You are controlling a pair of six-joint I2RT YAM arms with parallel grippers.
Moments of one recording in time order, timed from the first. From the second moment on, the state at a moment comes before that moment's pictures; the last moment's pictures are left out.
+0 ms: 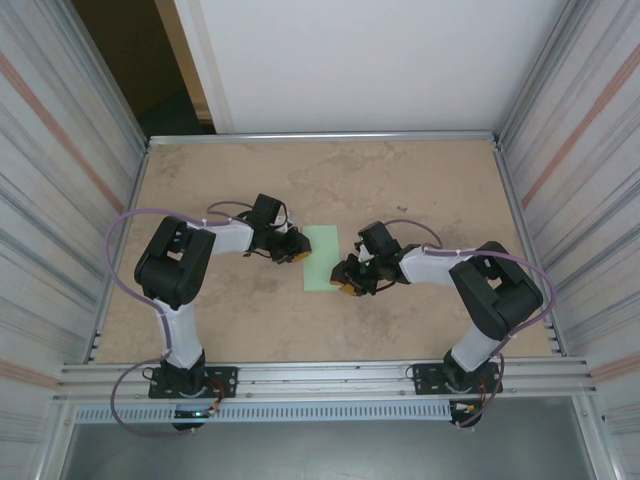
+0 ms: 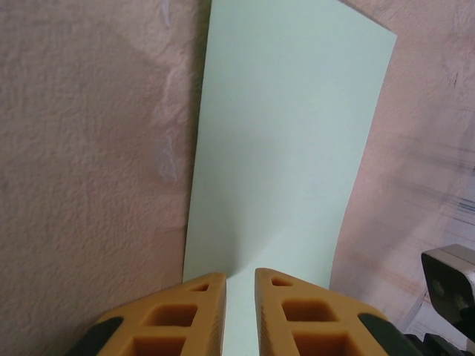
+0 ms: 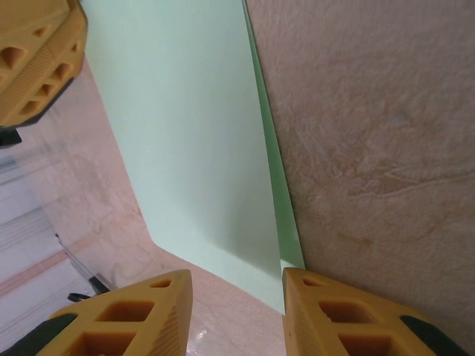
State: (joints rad) left arm -0.43 1.92 1.02 -0.14 0.58 -0.76; right arm 0.62 1.65 0.73 -0.08 -0.52 1.04
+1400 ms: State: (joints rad) left arm -0.43 1.92 1.11 -0.19 0.61 -0.72; right arm 0.61 1.64 0.73 -0.14 -0.45 1.06
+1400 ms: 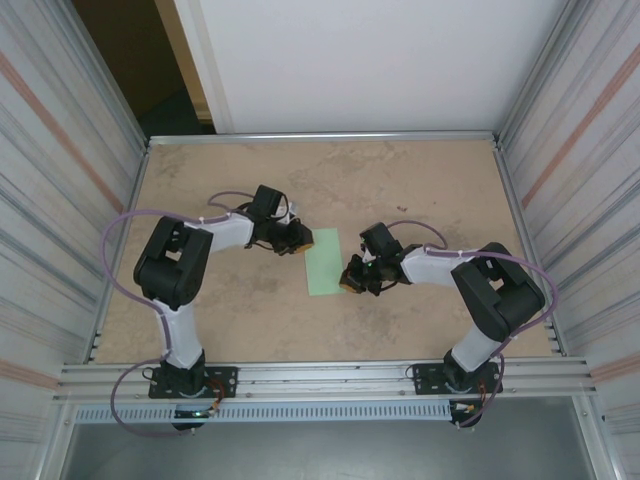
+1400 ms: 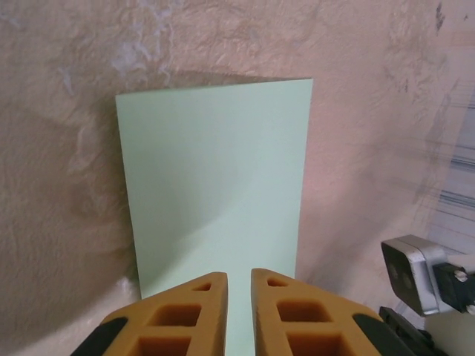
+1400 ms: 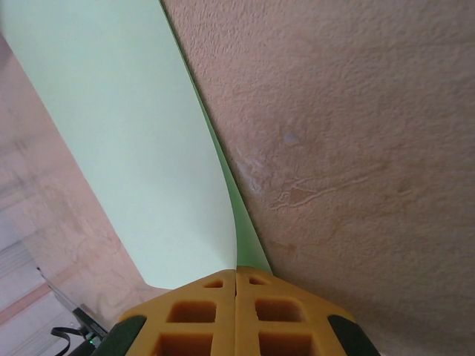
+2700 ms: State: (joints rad) left arm -0.43 1.97 1.12 -0.24 0.60 -0.69; right arm 0.67 1.80 0.91 0.02 -0.45 1.07
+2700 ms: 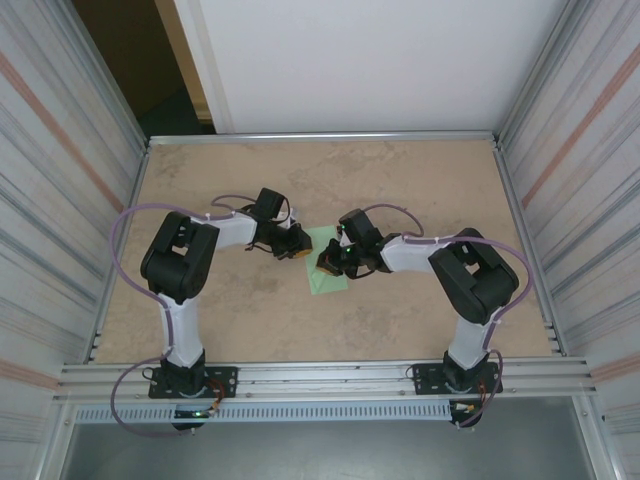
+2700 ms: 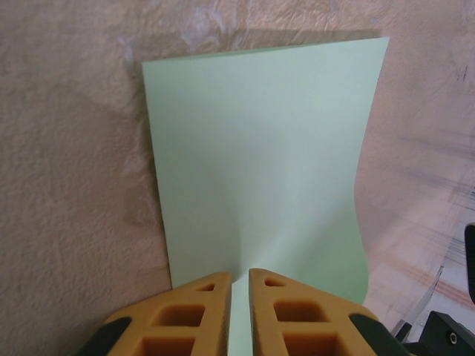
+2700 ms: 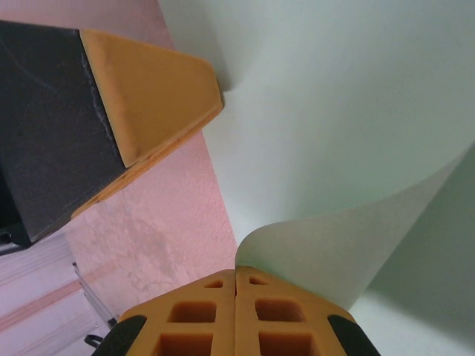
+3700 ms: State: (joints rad) left arm -0.43 1.97 1.12 -0.24 0.60 -0.69; right arm 0.68 1.85 0.91 0.09 -0.41 1.10
